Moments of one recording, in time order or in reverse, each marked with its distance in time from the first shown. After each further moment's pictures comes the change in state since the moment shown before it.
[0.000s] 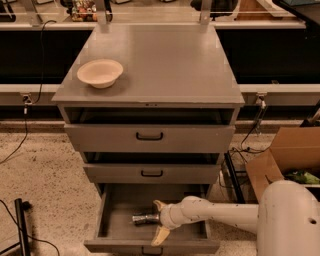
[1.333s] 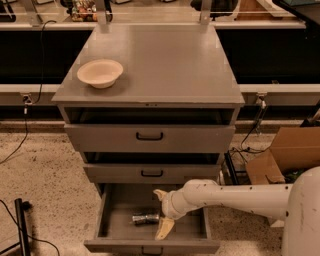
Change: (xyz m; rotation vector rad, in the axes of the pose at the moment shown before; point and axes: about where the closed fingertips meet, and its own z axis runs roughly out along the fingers) arm -0.082 0.003 -0.104 -0.049 0.079 -0.071
